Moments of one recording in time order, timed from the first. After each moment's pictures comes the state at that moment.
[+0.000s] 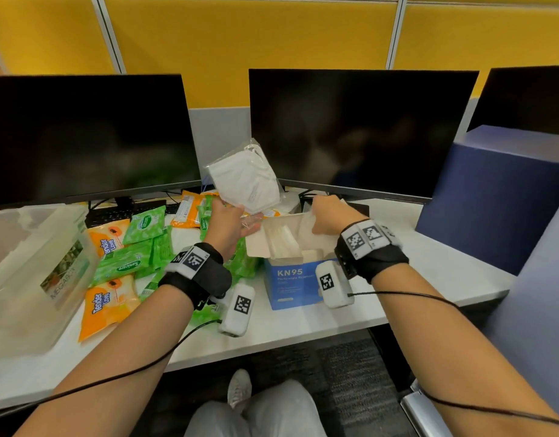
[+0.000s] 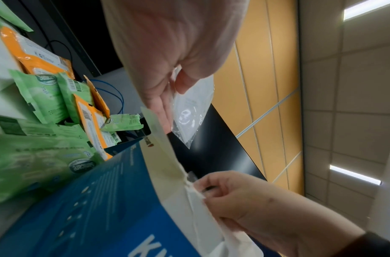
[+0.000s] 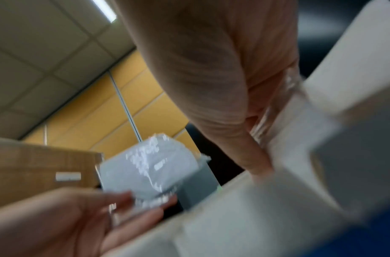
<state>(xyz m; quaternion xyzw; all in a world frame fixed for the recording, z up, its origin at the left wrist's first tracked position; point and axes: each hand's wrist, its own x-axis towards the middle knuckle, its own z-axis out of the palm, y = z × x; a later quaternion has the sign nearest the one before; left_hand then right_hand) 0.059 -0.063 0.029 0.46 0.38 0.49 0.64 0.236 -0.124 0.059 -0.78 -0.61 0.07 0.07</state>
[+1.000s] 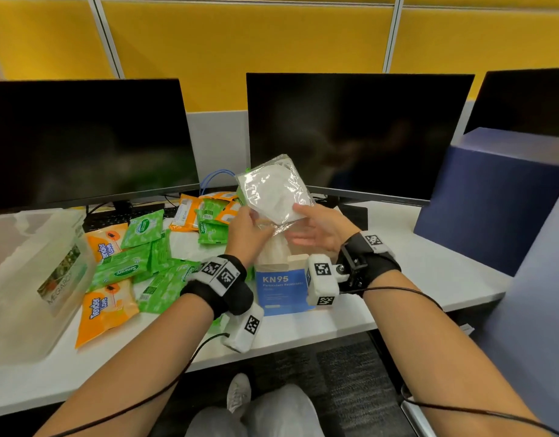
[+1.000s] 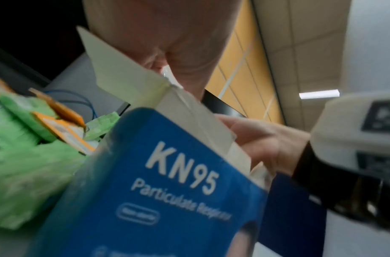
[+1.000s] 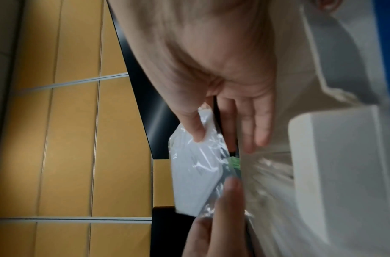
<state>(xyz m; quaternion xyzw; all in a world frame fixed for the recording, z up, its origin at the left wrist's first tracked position) 0.083 -0.058 -0.002 0.70 0.46 0.42 0.34 0.241 -0.109 0.025 -0.55 -0.32 0.56 0.52</state>
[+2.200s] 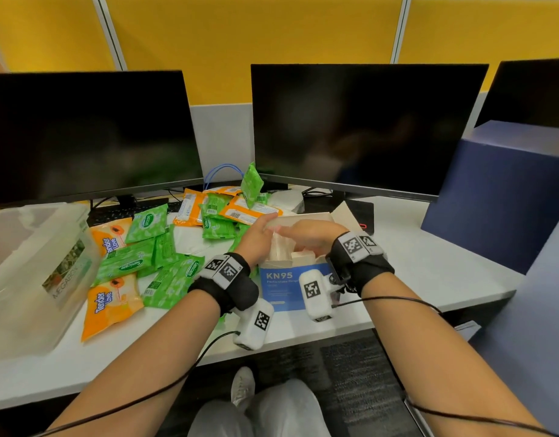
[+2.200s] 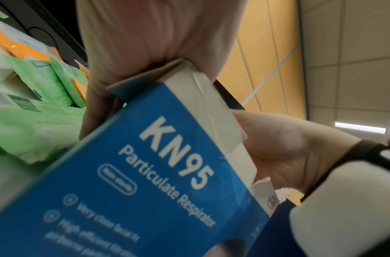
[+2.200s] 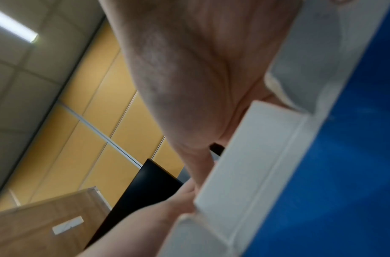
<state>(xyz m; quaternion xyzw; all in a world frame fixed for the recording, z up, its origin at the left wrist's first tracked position) 0.084 -0.056 -0.017 0.71 0.43 0.30 0.46 0.199 -0.114 0.037 -0.73 -0.50 0.43 0.16</state>
